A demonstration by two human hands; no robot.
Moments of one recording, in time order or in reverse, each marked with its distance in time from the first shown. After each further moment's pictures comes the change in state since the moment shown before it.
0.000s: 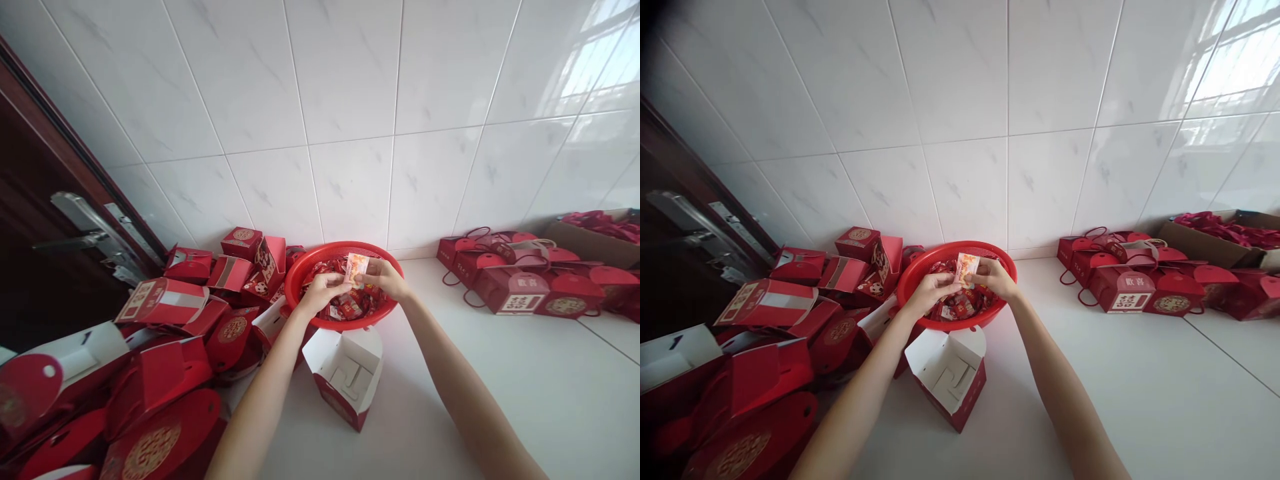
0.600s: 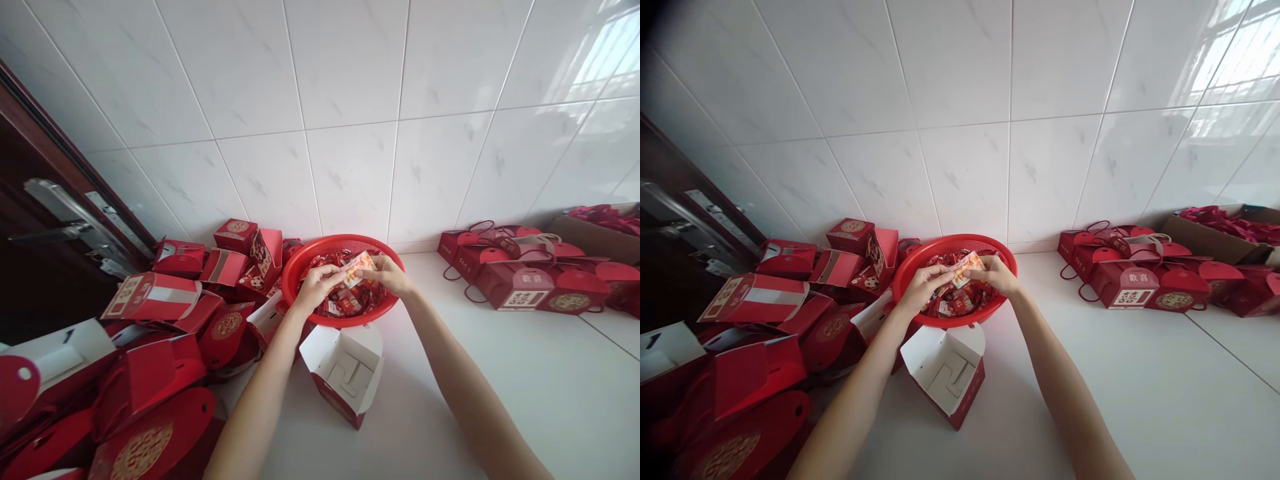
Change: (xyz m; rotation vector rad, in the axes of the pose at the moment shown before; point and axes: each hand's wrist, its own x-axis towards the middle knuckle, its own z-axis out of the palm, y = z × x) left_hand -0.002 -0.001 0.000 0.035 0.093 0.070; right_hand -0.001 -0.002 -0.001 0.040 -0.011 0.079
